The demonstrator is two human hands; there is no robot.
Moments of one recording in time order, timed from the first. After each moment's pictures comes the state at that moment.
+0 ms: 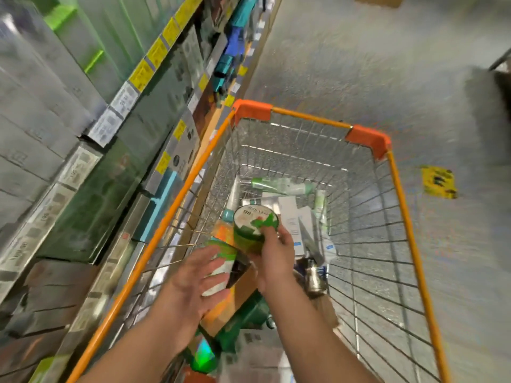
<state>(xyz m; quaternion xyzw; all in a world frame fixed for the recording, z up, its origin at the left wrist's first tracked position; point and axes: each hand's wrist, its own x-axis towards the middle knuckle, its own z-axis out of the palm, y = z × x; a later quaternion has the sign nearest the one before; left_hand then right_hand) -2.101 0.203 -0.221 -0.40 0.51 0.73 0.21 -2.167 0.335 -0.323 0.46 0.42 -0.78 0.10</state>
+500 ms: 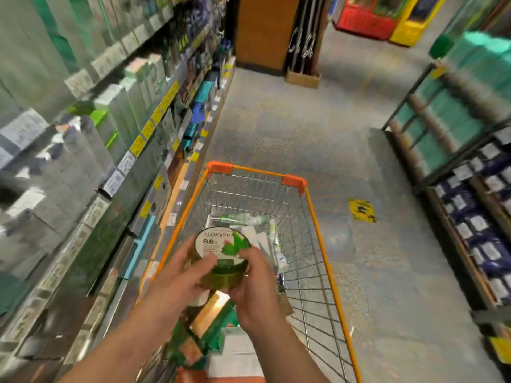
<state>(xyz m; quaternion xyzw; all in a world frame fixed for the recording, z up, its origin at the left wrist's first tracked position) -2.035 0.186 -0.073 -0.16 0.58 0.78 0.20 -2.047 0.322 -0.113 0.32 0.41 -0.85 0.08</state>
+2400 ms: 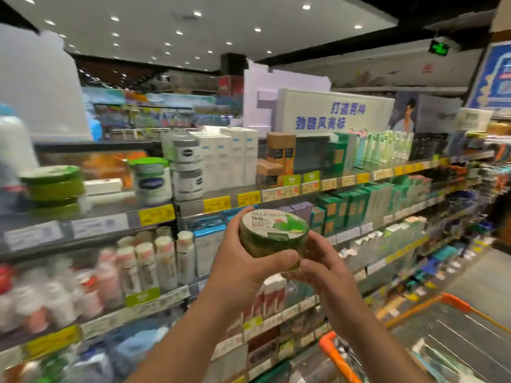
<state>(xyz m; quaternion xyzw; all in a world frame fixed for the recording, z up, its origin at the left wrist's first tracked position) -1.469 0.030 0.231 -0.15 0.63 0.65 -0.39 -1.613 0.132 0.196 -0.41 0.54 -0.70 0.24</state>
